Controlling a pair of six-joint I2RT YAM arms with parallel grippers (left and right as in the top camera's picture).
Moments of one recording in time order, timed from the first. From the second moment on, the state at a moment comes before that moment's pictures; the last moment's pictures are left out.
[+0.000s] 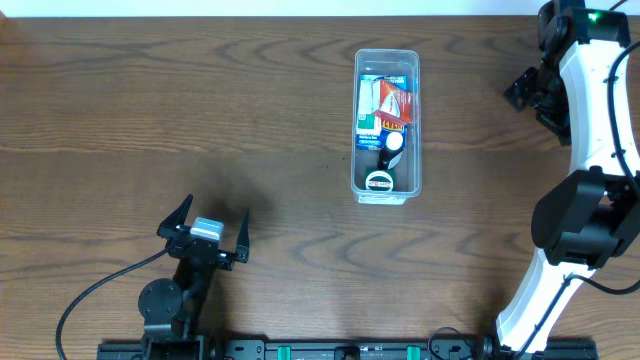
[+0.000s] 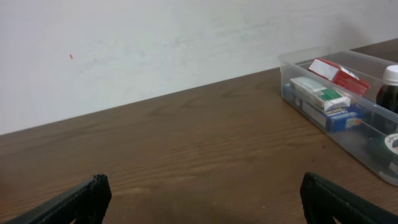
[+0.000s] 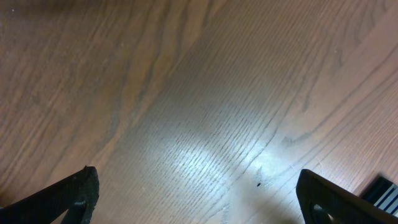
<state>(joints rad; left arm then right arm) 0.01 0.01 0.02 -0.09 0.25 0.17 -0.12 2.12 2.09 -1.53 0.28 0.82</state>
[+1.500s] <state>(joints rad) 0.01 0.01 0.02 -0.10 0.23 0.17 0.18 0.73 1.29 -1.50 0.30 0.83</state>
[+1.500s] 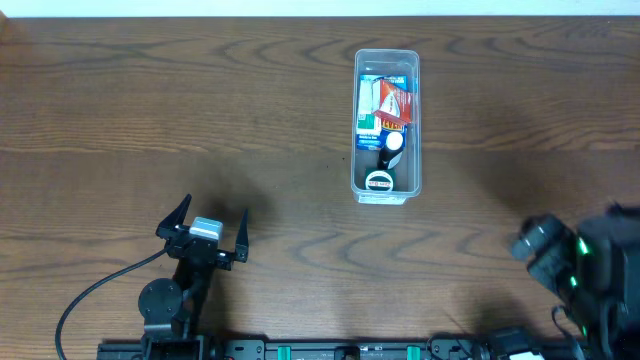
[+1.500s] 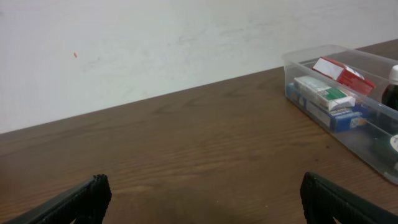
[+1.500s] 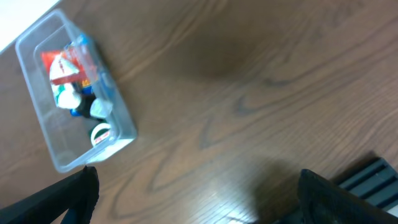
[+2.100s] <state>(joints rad) 0.01 0.01 0.02 -0.10 0.23 0.17 -0.03 0.28 0.64 -0.74 0.16 0.60</state>
